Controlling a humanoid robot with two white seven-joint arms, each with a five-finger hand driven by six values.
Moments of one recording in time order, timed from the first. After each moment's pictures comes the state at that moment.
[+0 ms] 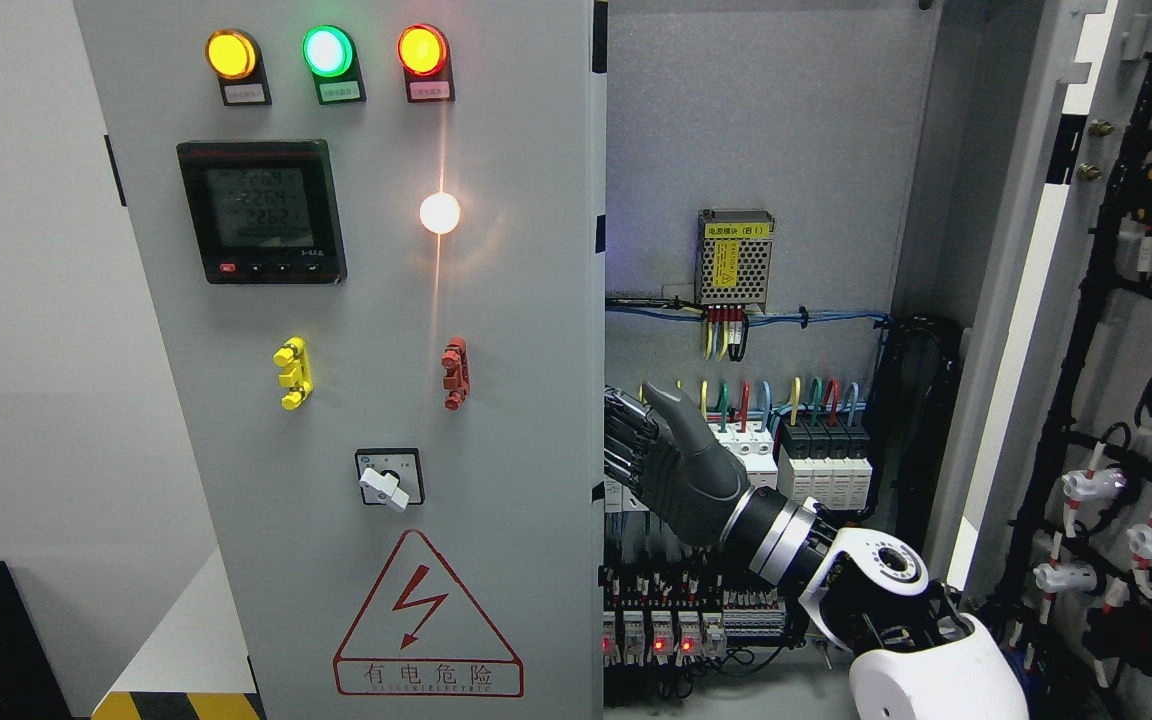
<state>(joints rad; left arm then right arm) 0.08 -0.09 0.10 0.00 0.00 -0.18 0.01 -0.85 -0.09 0.29 -1.26 -0.57 0.21 0.64</state>
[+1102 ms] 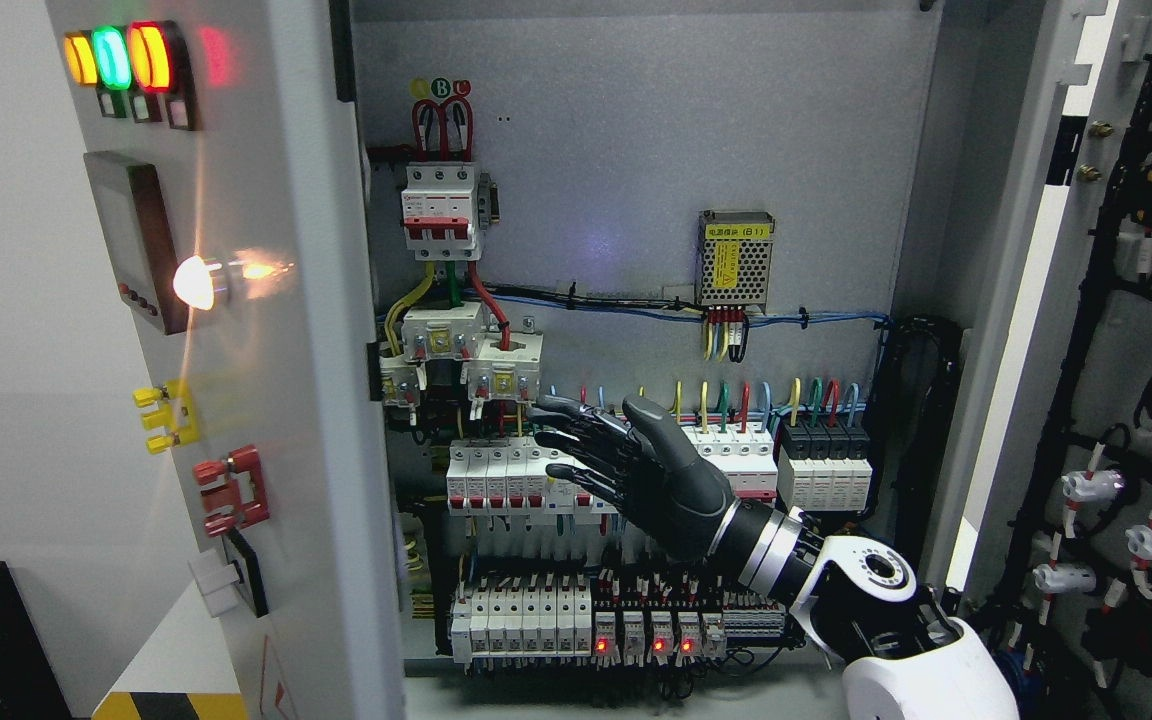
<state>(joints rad) 0.08 -0.09 0.10 0.00 0.00 -0.18 0.01 -0.82 -0.10 0.32 -1.27 -0.57 0.21 0.66</state>
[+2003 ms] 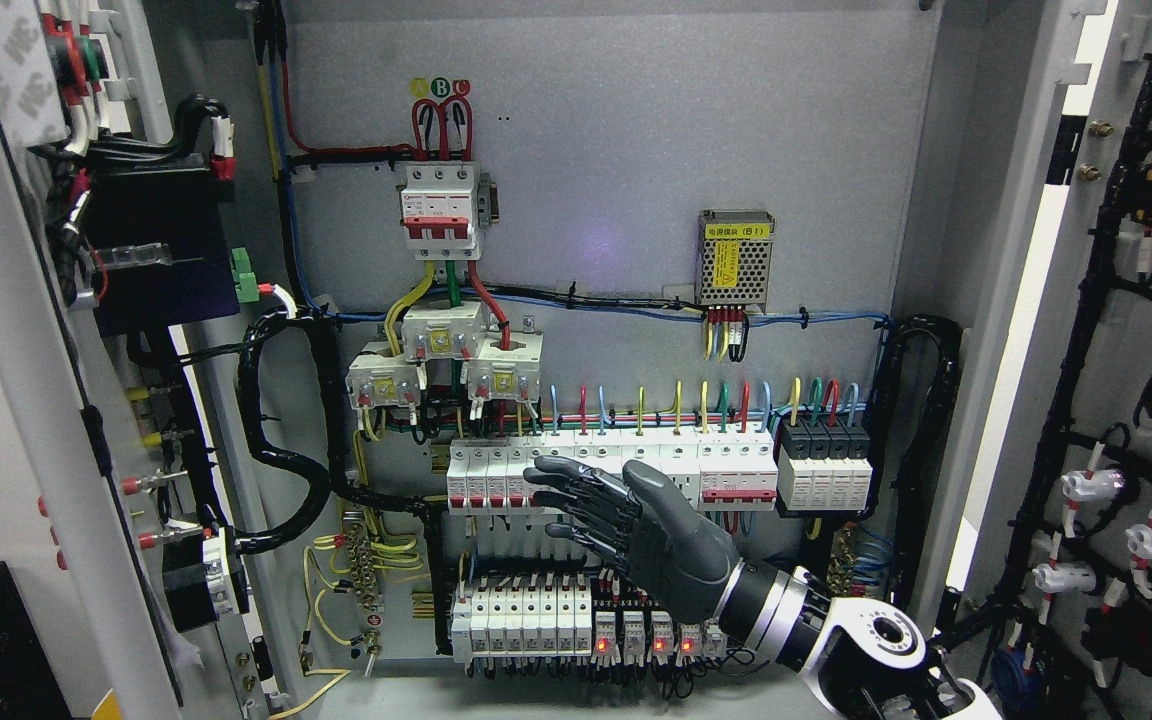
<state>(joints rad) 0.08 -0.09 0.10 0.00 0.00 -0.18 0.01 -0.70 -0.13 0.36 -1.39 -0.57 0.20 0.66</state>
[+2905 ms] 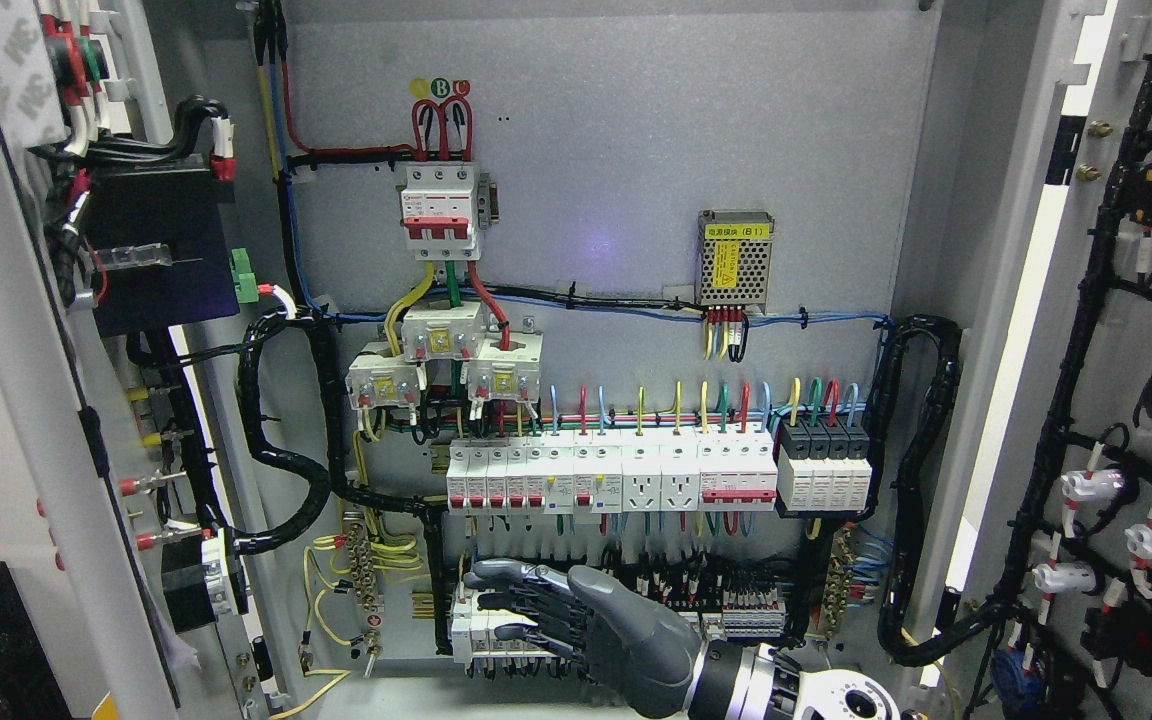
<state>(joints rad) 0.08 -0.09 0.10 0.00 0.00 -0.18 0.01 -0.61 -0.17 0.50 -1.51 -0.57 0.20 0.66</state>
